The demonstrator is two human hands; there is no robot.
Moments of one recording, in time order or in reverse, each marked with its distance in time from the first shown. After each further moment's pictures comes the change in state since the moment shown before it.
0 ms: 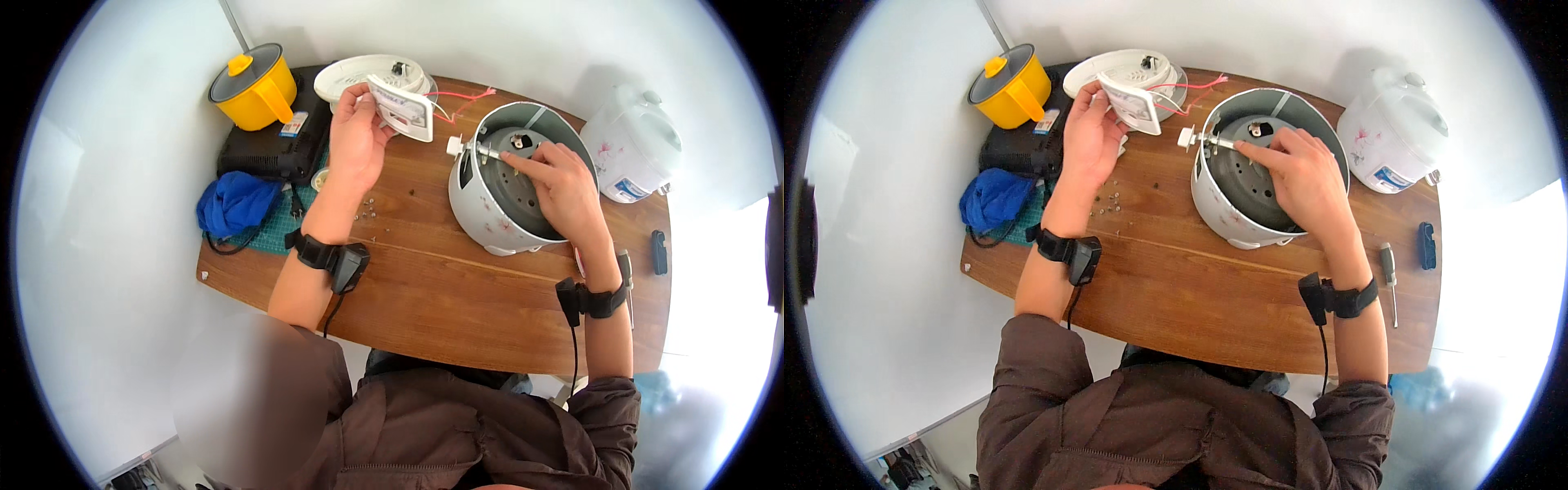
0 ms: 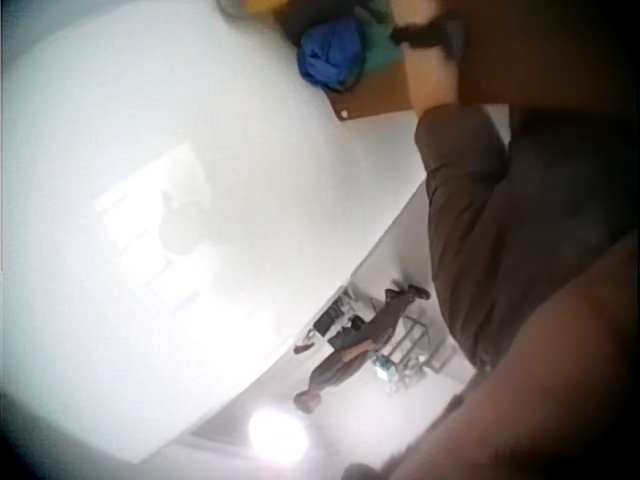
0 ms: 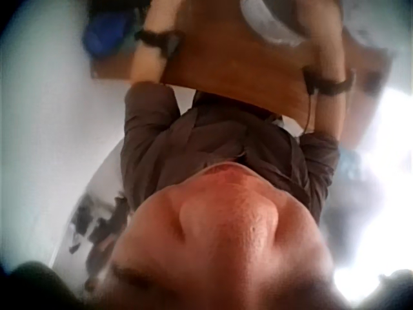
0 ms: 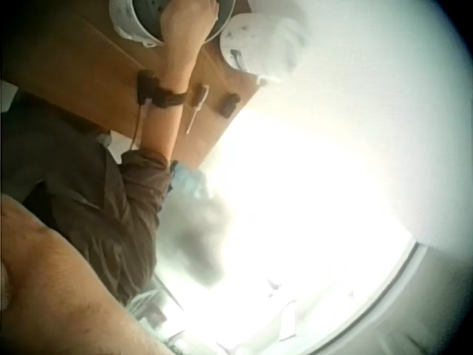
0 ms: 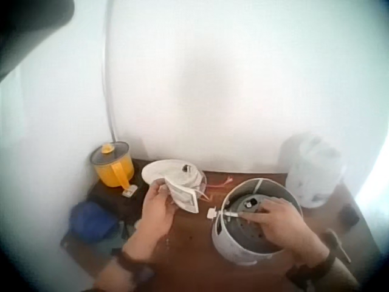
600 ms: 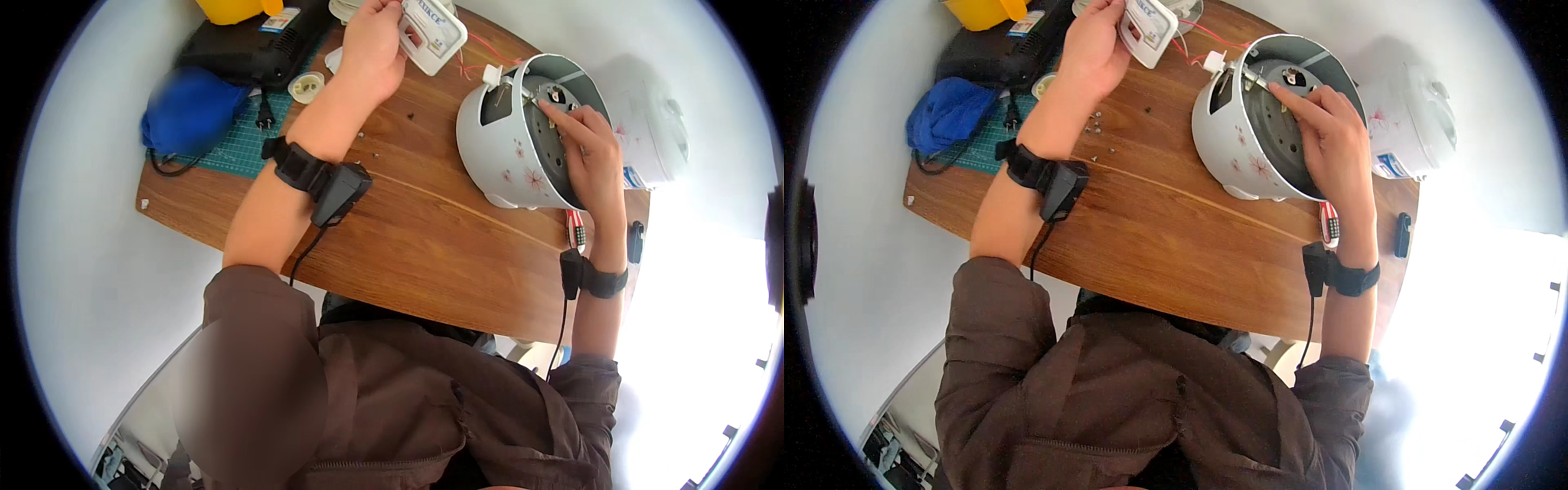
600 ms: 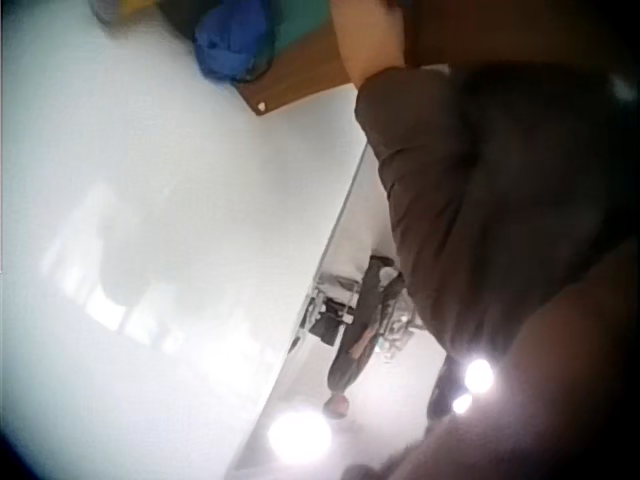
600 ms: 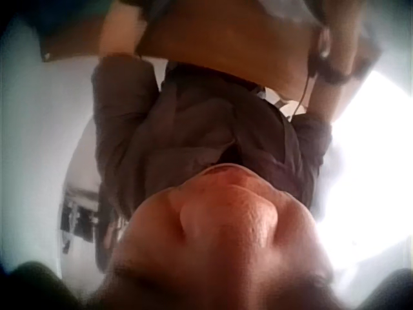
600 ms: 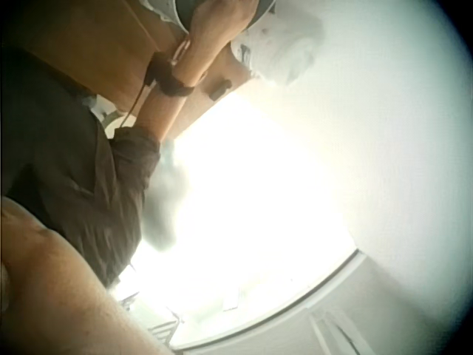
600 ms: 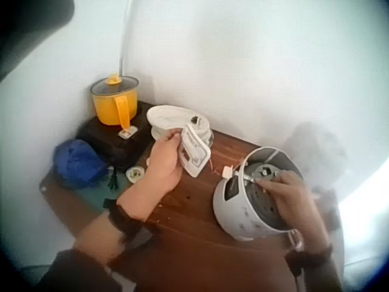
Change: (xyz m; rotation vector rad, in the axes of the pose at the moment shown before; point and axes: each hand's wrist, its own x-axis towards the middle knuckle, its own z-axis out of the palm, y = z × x) left_hand 0.028 -0.047 -0.036 -0.149 0.015 0.003; right_hand 0.001 -0.008 0.008 0.010 -0.101 0.041
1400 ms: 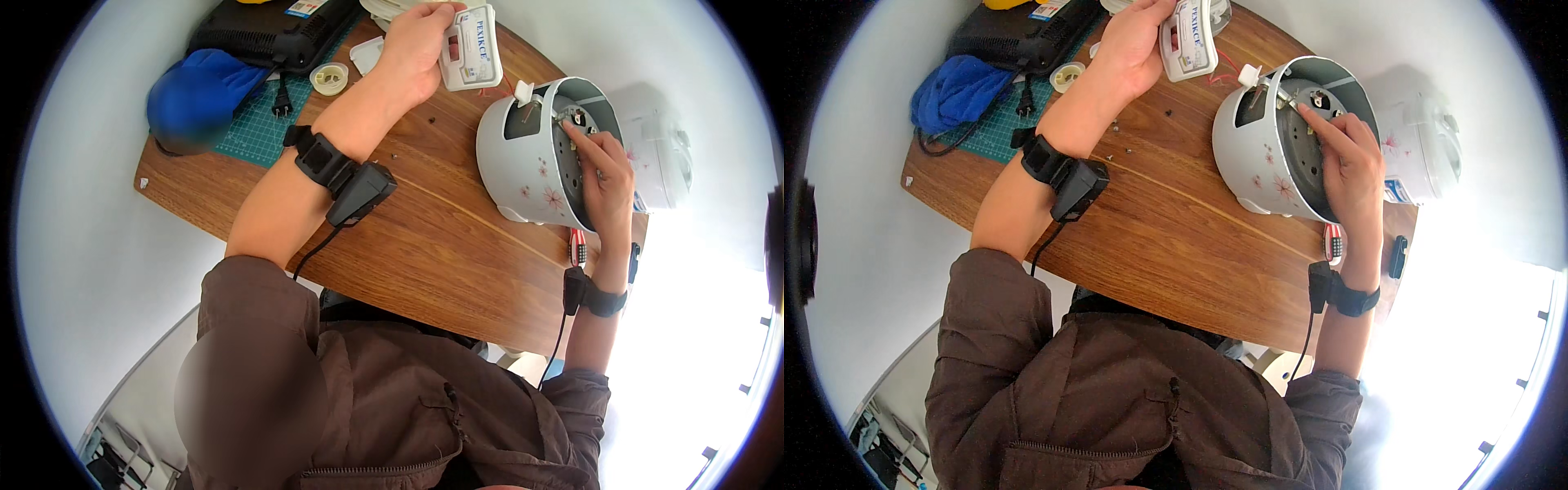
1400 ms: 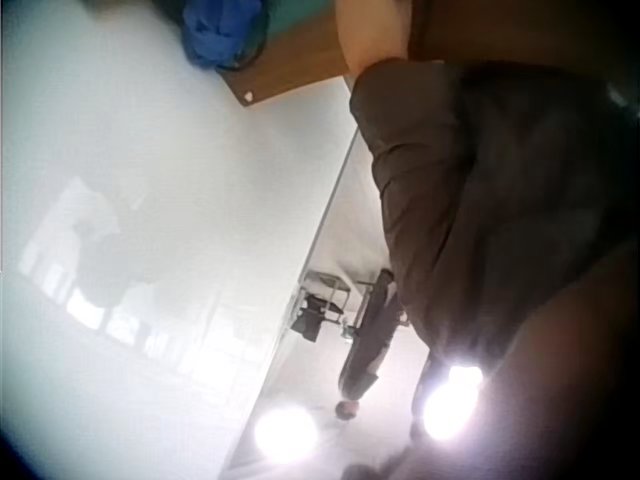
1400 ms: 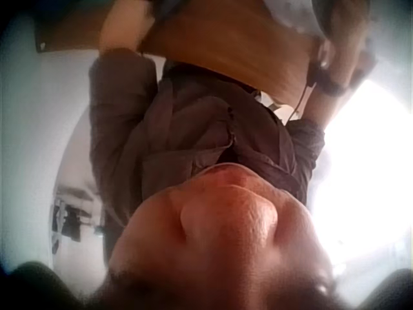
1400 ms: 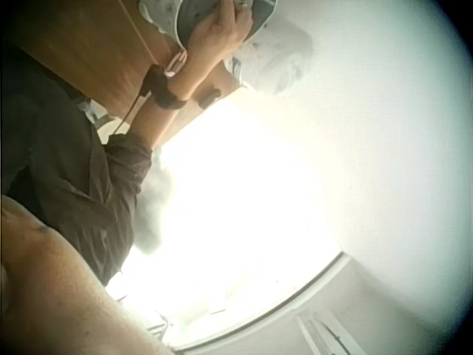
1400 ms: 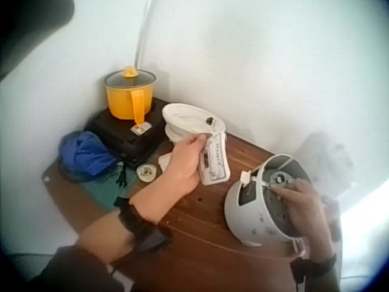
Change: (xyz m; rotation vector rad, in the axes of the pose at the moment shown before) left_hand -0.006 0.001 0.015 -0.072 0.025 -0.199; right_hand 0.002 0.004 0.001 0.008 -0.024 0.007
